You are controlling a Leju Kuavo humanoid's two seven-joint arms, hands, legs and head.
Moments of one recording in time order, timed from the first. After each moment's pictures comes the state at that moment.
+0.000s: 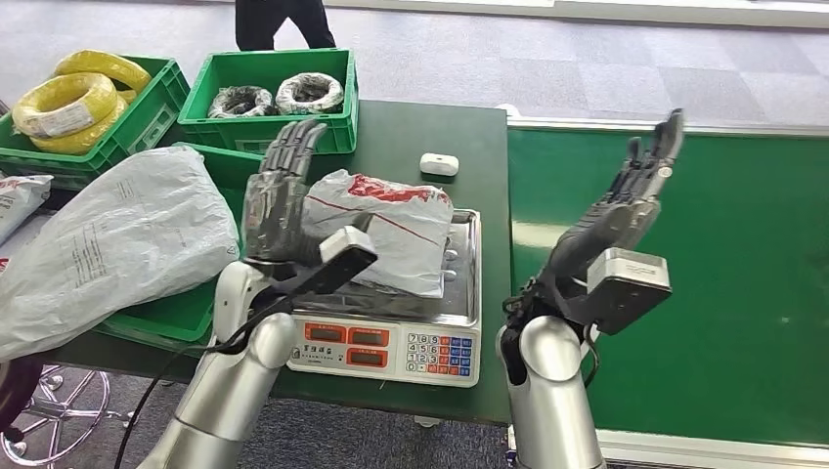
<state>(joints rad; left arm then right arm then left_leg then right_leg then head) -0.52 -0.18 -0.32 -1.21 -1.12 0.44 -0.26 -0.38 0.34 0.29 -1.45 0.18 -0.54 -0.65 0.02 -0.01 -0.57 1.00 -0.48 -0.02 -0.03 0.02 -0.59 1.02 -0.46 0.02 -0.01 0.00</state>
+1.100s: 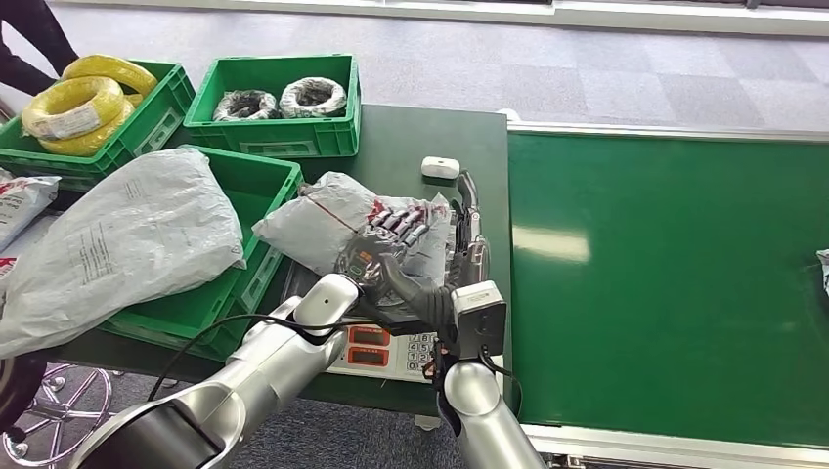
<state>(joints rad) -0.79 -0.19 -0.65 -0.38 -1.45 0.38 -0.12 -0.33 0.31 0.54 -1.17 0.06 -0.42 -0.69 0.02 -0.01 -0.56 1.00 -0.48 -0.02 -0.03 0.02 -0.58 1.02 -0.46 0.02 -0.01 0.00</state>
